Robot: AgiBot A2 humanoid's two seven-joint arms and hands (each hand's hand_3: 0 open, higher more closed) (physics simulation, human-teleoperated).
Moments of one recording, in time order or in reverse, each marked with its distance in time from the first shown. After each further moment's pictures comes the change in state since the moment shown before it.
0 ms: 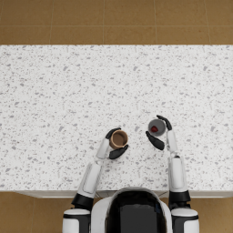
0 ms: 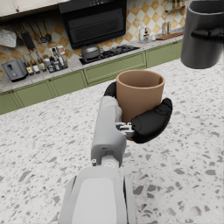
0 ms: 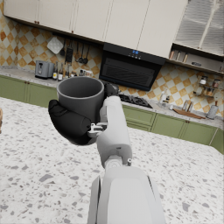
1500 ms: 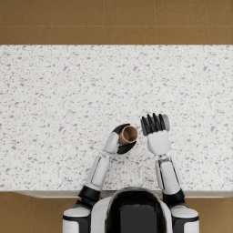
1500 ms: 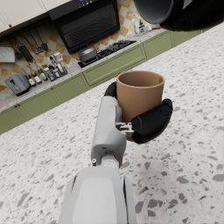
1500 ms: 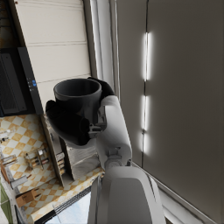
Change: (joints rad) left arm 0.125 0.099 0.051 0.177 0.190 -0.005 0.002; right arm 0.074 -0.074 0.181 0.214 1.442 0.035 0.008
